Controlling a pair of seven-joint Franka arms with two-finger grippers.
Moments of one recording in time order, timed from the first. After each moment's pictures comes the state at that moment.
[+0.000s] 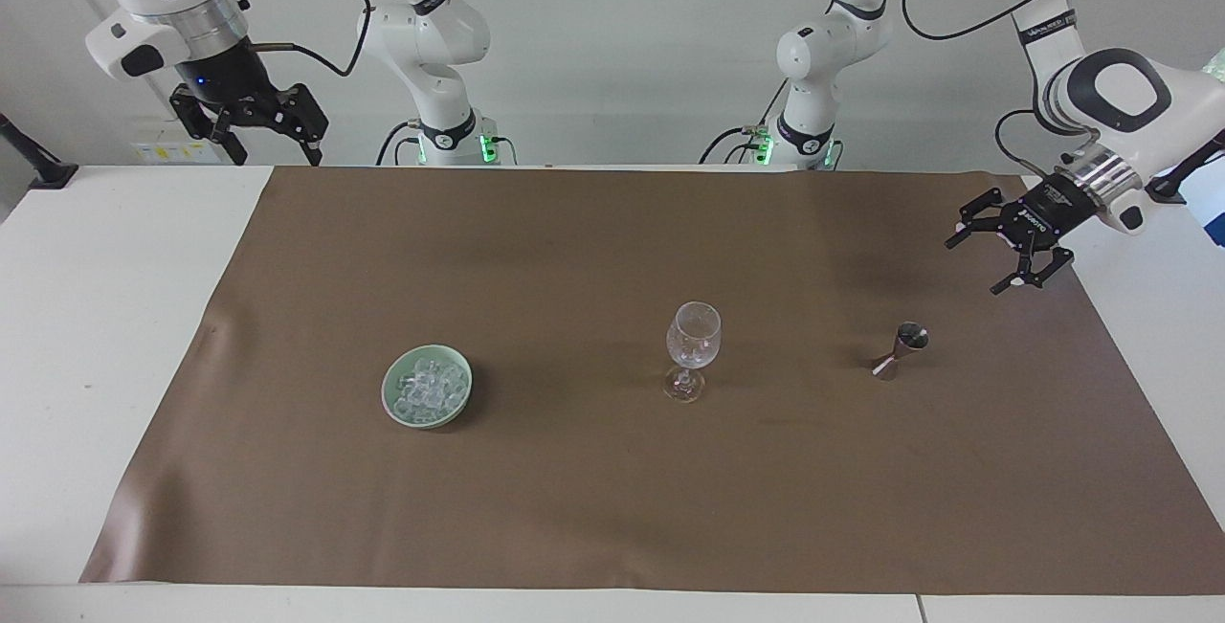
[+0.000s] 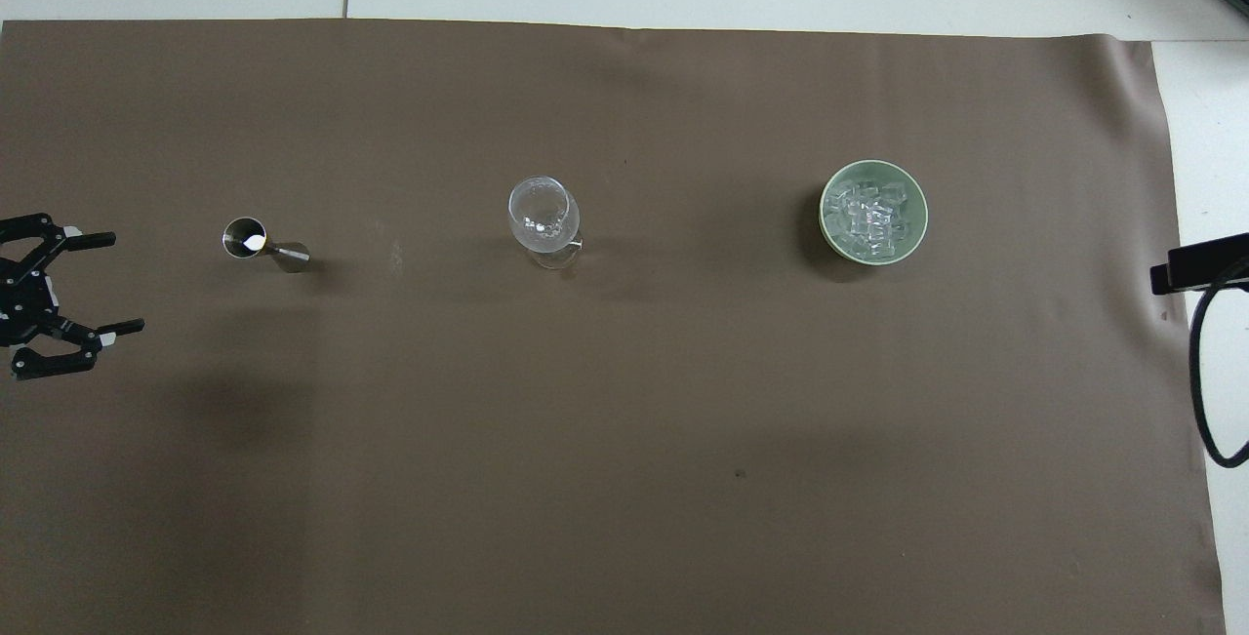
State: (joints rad) left arm 0.48 0.01 -0.07 -2.13 -0.93 1.91 -1.08; right arm -0.05 -0.07 -0.04 -1.56 0.01 1.49 -0.06
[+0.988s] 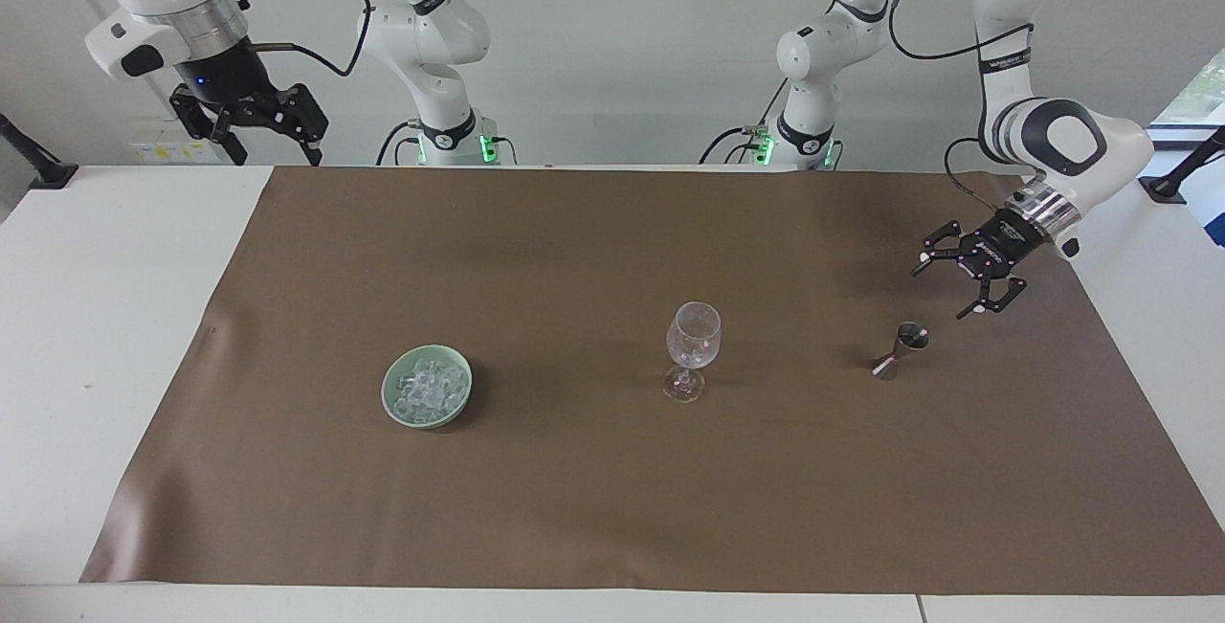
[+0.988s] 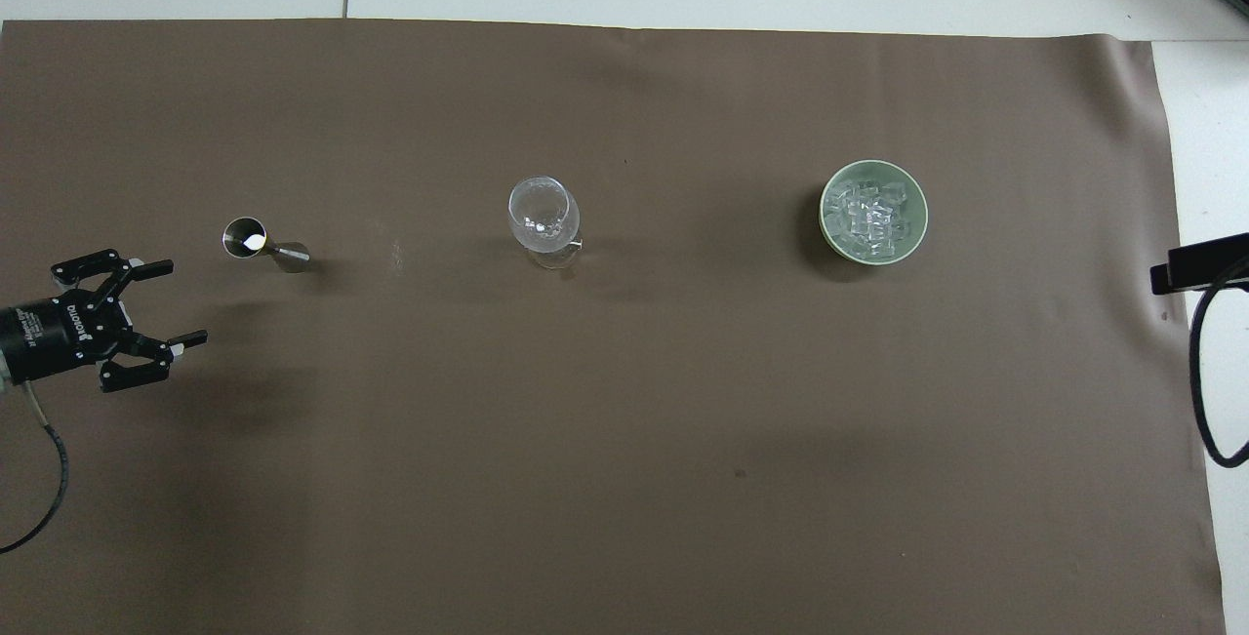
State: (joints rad) left arm 0.45 0.04 -0.08 -2.27 -1.07 2.07 -1.05; right arm -0.05 -0.07 -0.04 -1.56 0.01 1.49 -0.06
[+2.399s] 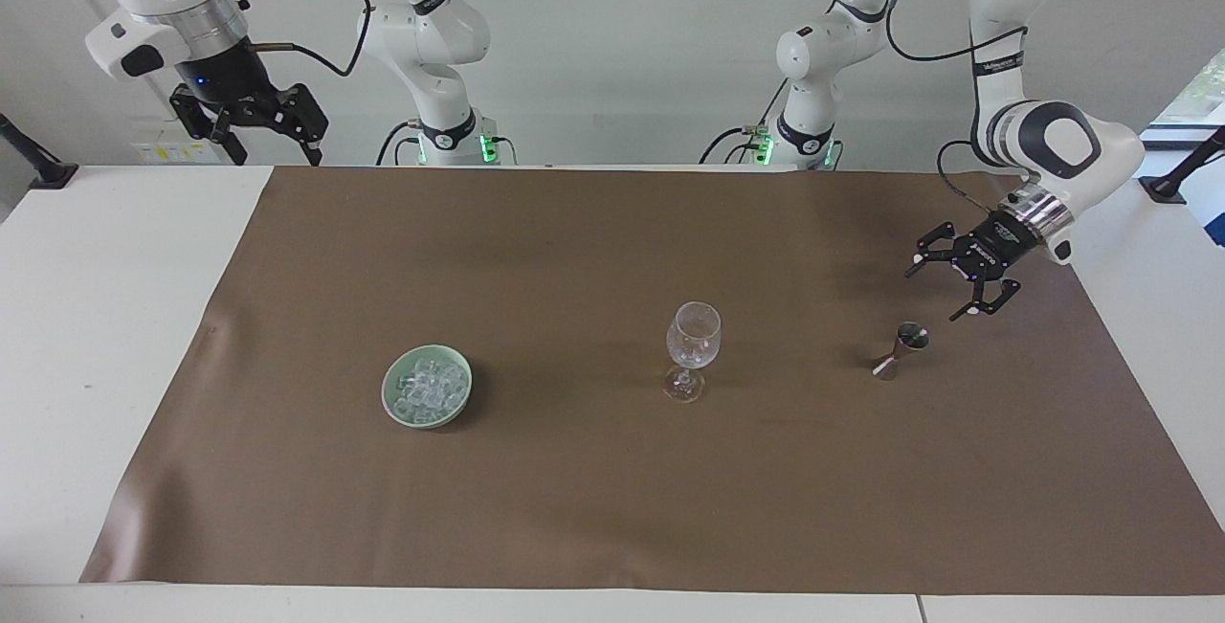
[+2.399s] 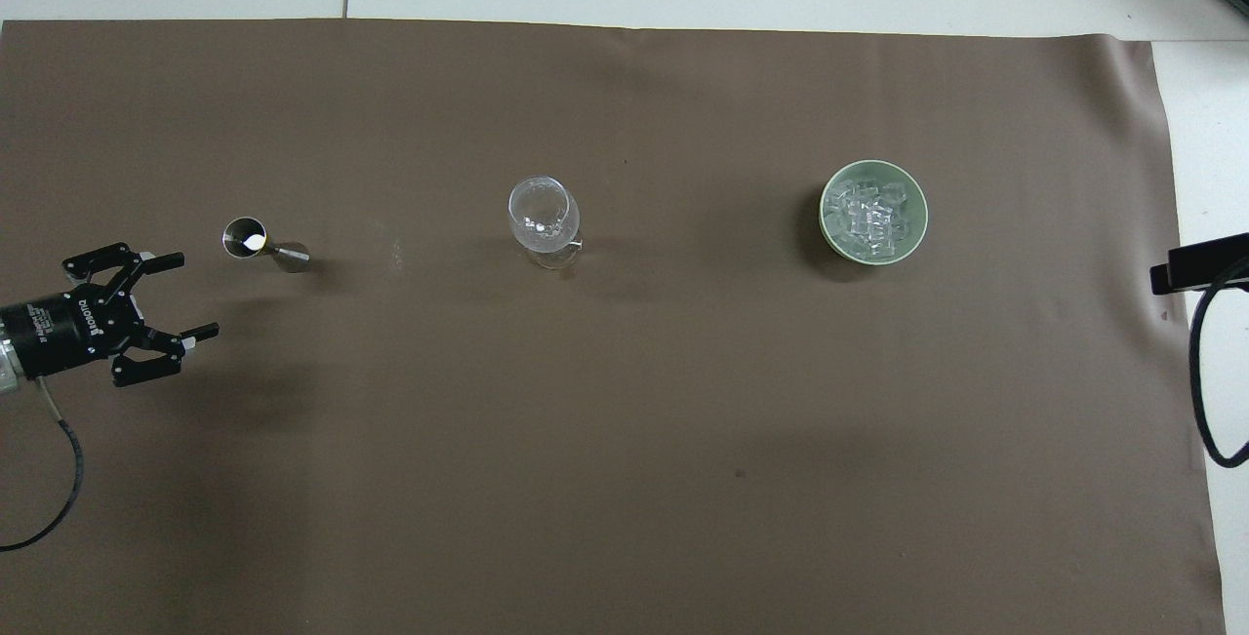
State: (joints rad) left arm 0.45 0.04 -0.08 -2.29 -1.13 2.05 -1.04; right arm -0.05 -0.07 -0.04 -1.56 0.01 1.49 -0.06
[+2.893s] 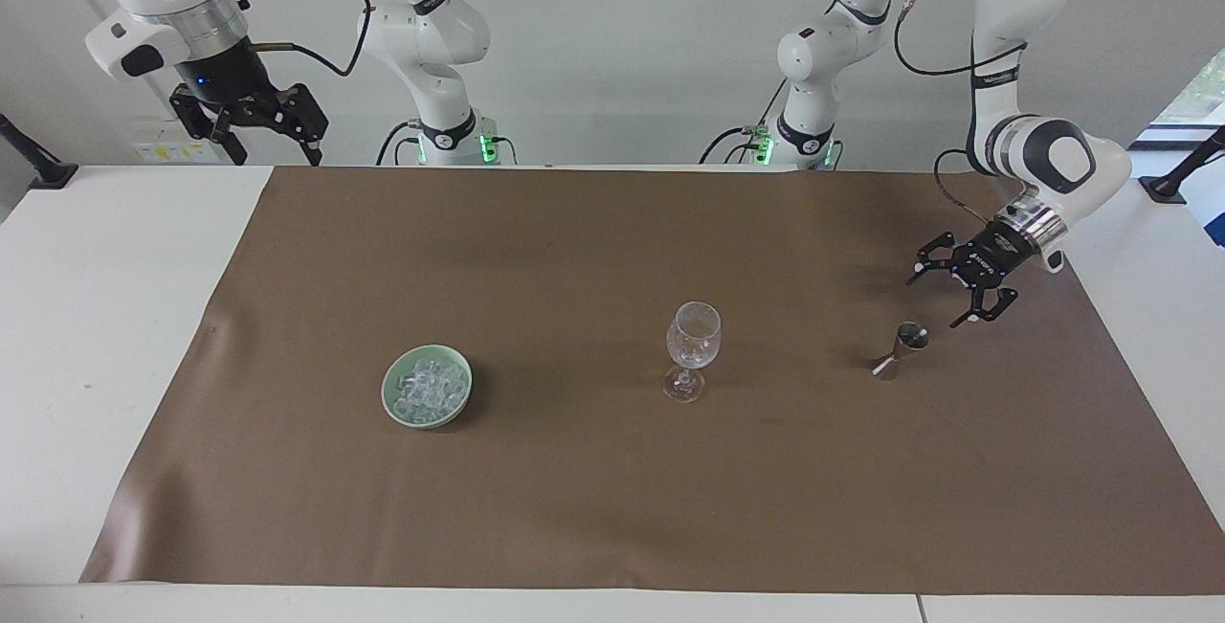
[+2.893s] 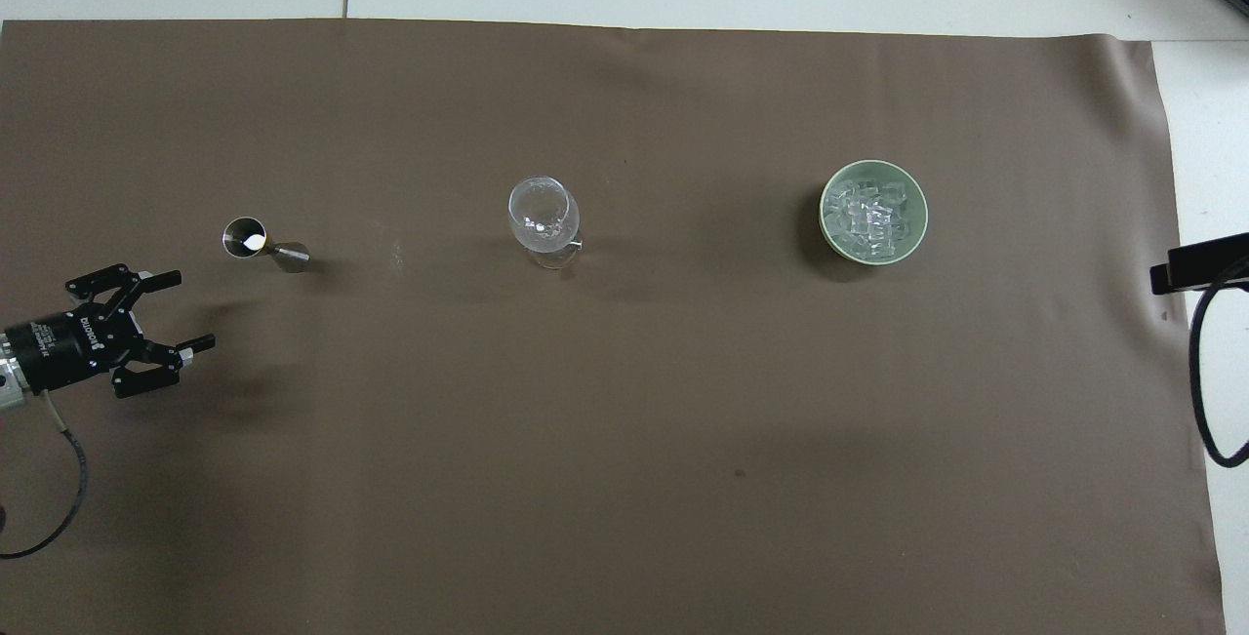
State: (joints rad) left arm 0.49 0.13 -0.09 -2.30 -1.25 2.04 -0.95; right arm -0.05 -0.07 -0.04 -1.56 0.01 1.49 -0.06
